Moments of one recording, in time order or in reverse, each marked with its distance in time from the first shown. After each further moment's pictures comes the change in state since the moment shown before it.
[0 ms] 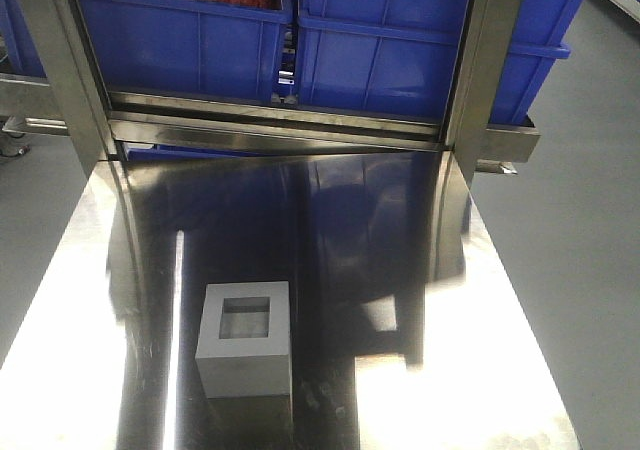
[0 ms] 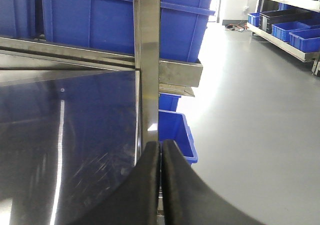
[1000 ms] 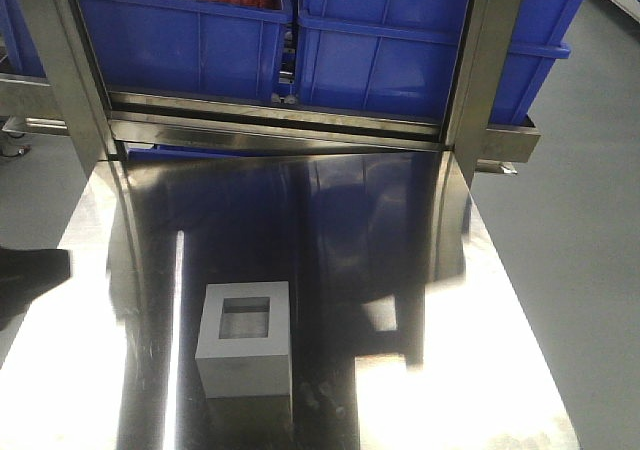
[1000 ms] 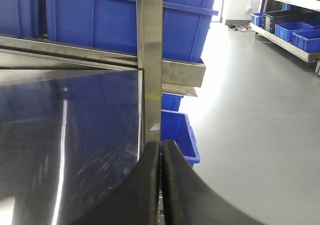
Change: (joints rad) left arm -0.014 0.320 -0.360 -0.648 0.227 0.435; right arm 0.010 0.000 0.000 0.000 0.000 0.000
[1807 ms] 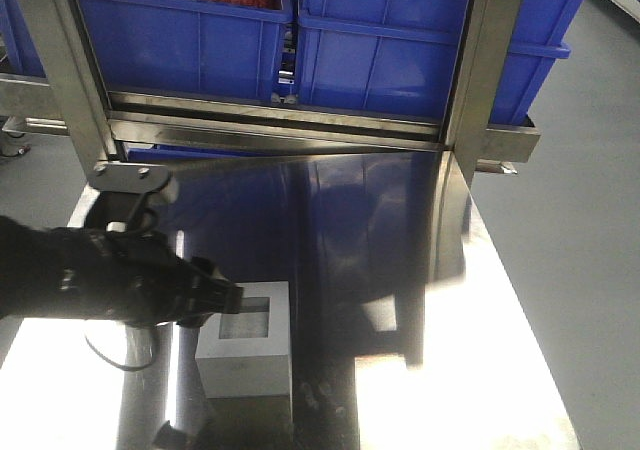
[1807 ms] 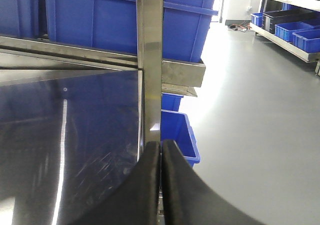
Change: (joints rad) left arm -0.479 0.537 -0.156 0.418 -0.218 -0.441; right arm 0.000 0.000 0.000 0.000 0.000 0.000
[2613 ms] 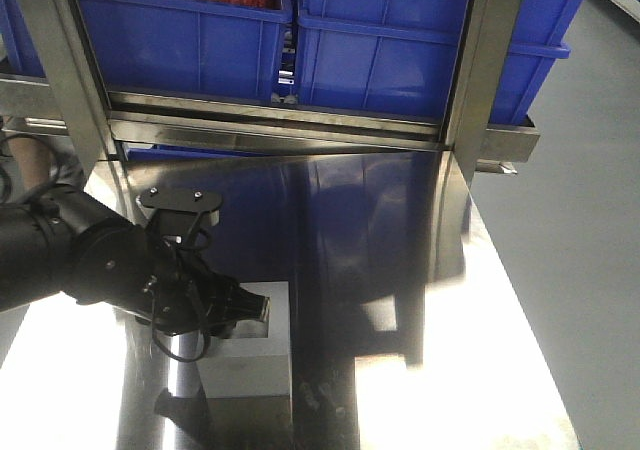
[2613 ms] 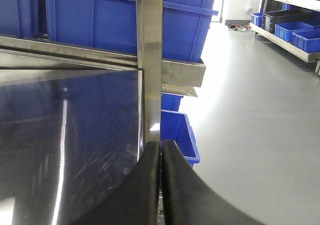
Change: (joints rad) left arm -0.038 0.239 -0.107 0.270 0.112 -0.308; right arm 0.000 0.000 0.000 0.000 0.000 0.000
